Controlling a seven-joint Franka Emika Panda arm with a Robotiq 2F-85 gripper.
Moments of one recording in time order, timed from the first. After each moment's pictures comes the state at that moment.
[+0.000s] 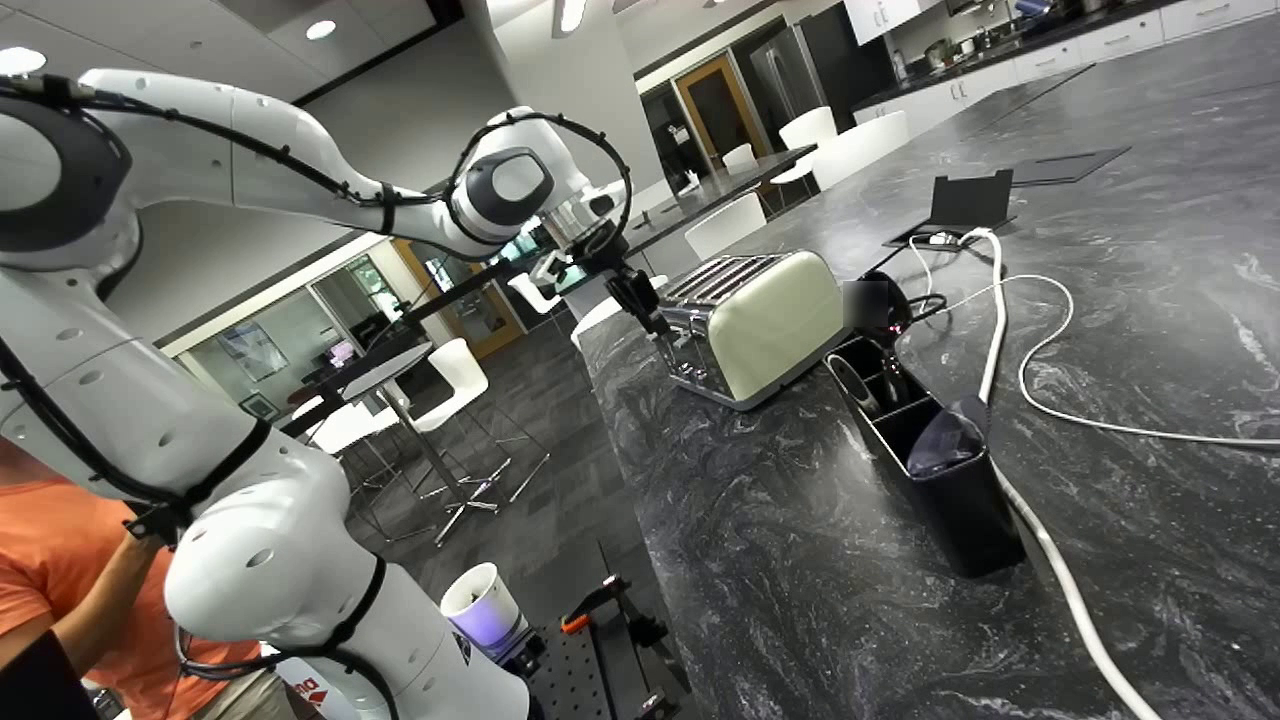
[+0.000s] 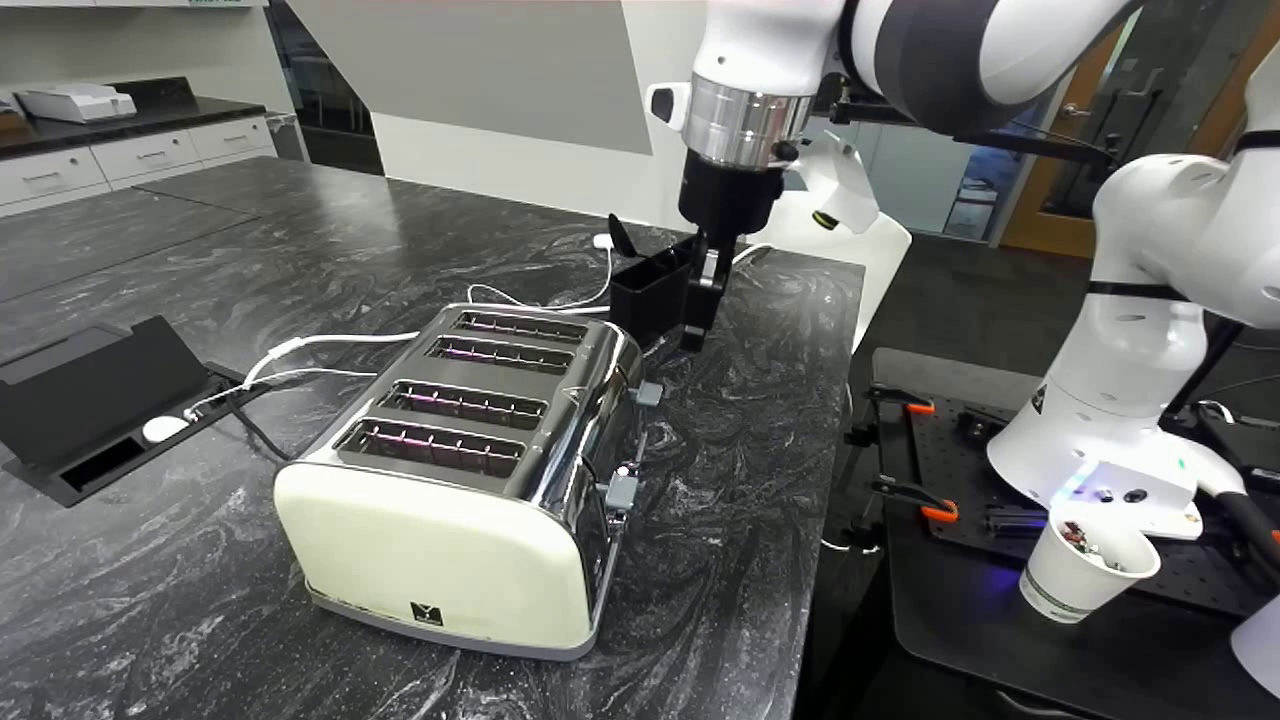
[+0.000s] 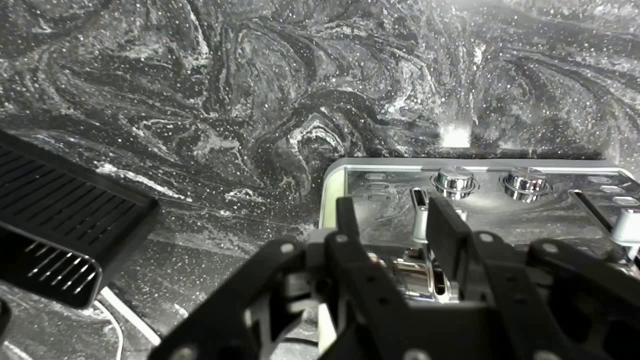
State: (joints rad) arm 0.14 -0.17 0.30 -2.35 -0.06 2.29 0.36
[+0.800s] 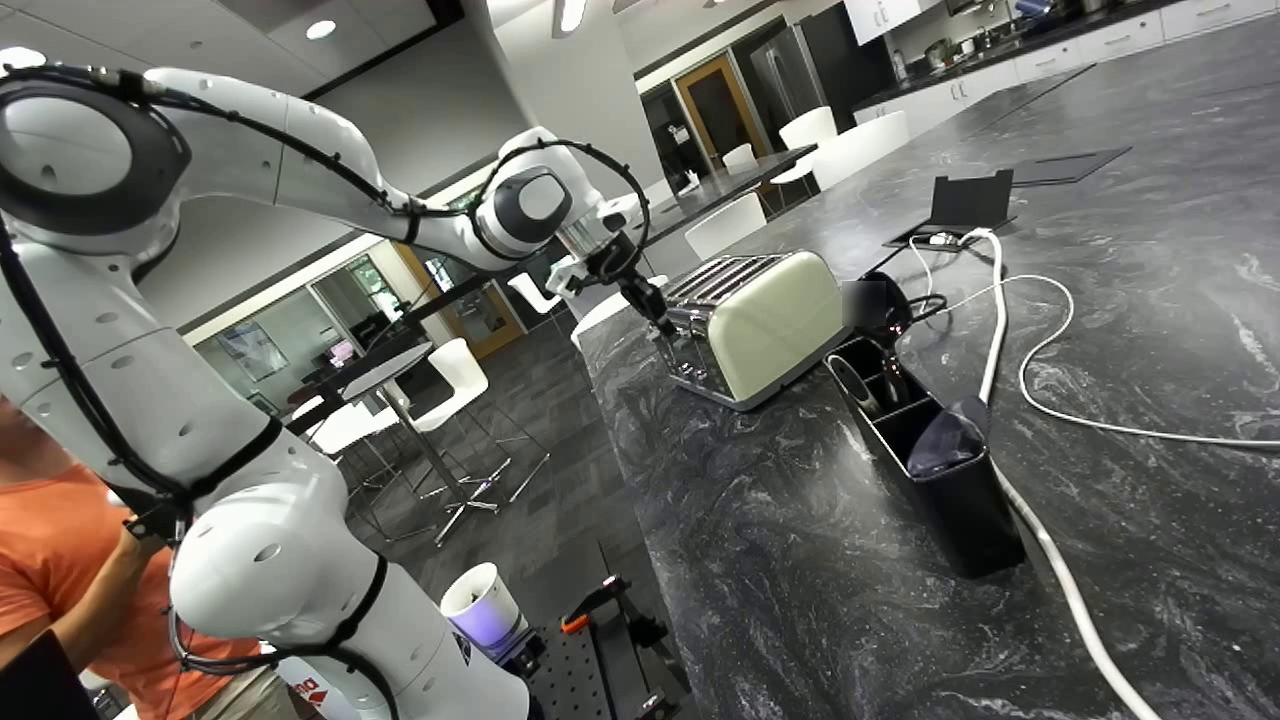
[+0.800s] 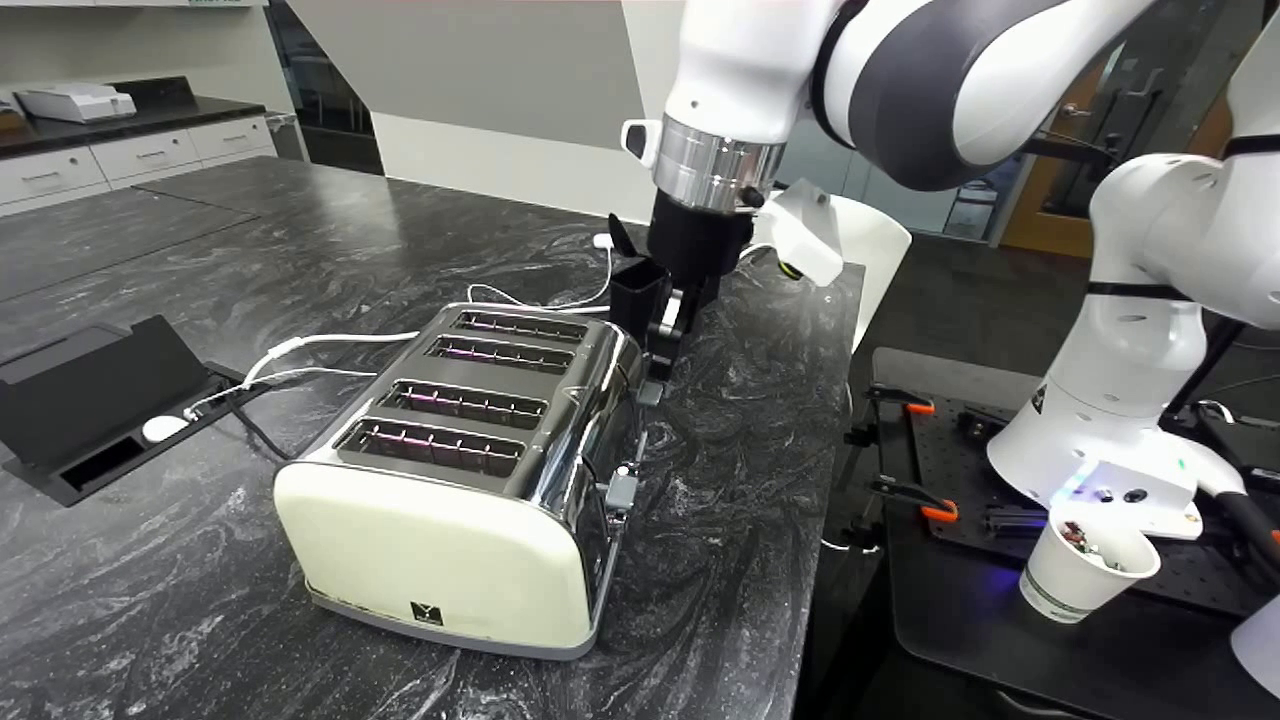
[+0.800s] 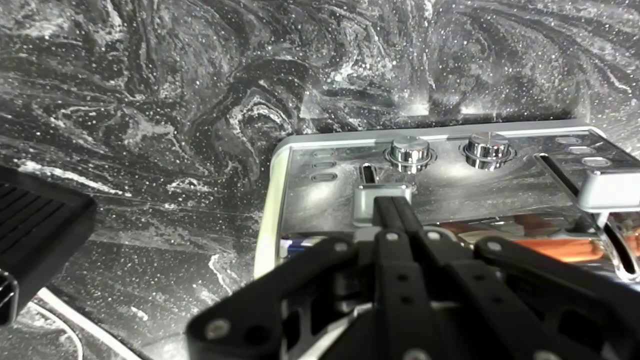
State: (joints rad) arm 0.19 -0.06 0.30 -2.32 -0.08 2.42 0.48
